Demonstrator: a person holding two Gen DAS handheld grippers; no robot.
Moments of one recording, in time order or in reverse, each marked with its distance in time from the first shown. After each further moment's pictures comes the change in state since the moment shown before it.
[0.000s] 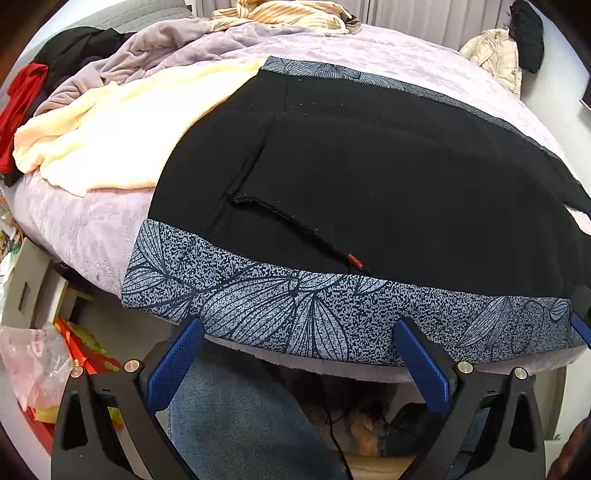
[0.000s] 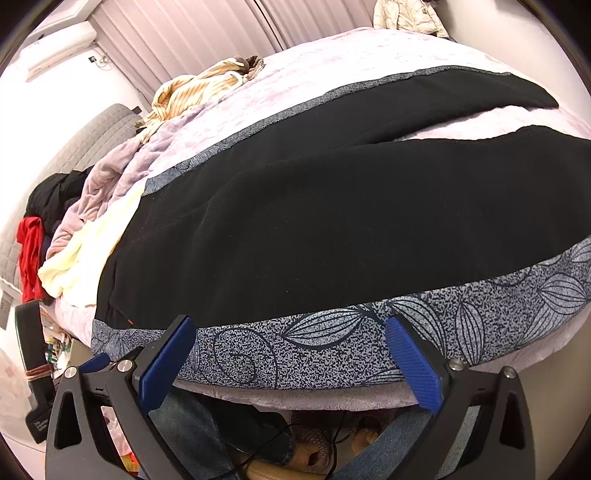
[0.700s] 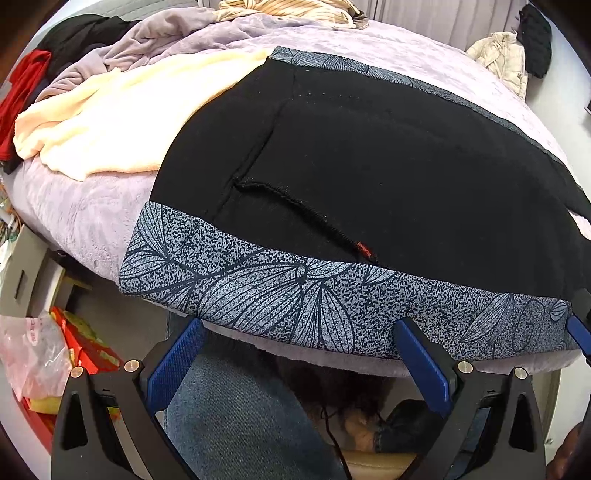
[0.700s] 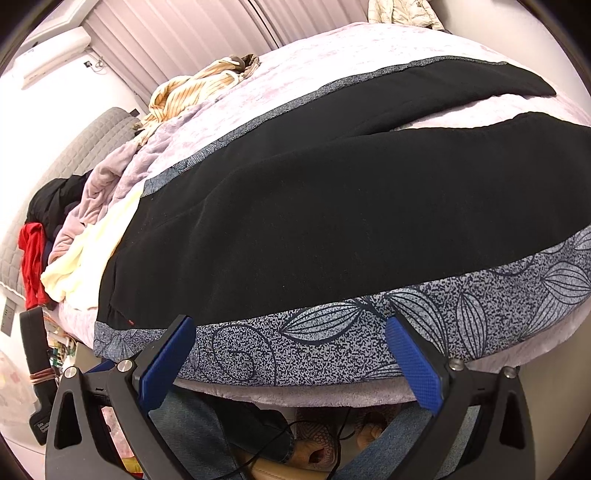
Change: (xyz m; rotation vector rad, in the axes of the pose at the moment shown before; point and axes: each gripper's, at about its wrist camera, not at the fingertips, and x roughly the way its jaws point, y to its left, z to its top) left arm 0.001 0.007 -0.007 -0.031 0.029 -0.005; right arm 0.001 -0.003 -0.003 0.024 0.005 0.011
